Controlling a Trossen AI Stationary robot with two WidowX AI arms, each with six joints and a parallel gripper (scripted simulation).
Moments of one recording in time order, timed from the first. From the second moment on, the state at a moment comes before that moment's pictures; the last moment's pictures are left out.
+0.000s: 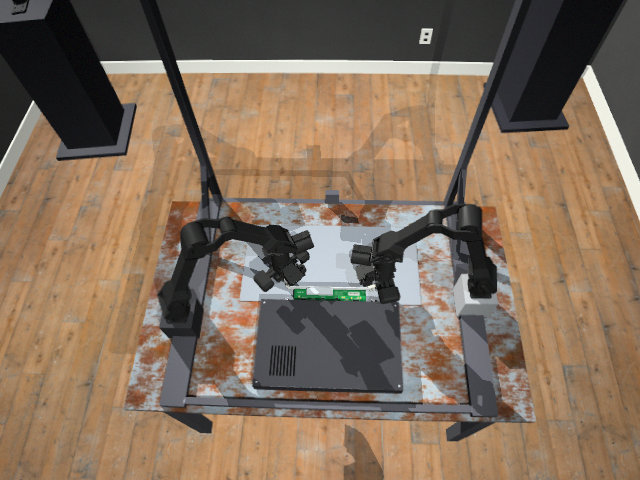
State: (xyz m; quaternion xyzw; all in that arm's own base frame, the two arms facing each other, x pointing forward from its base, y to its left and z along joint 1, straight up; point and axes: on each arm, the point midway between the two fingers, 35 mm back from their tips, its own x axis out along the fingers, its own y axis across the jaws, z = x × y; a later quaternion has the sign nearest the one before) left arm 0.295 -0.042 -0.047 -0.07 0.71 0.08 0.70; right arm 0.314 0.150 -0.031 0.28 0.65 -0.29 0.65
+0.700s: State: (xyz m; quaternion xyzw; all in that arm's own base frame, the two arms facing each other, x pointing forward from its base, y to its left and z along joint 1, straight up) left arm 0.295 -0.039 -0.047 -0.04 0.71 0.05 0.70; right arm 0.307 0.142 -0.031 0.19 0.68 -0.20 0.68
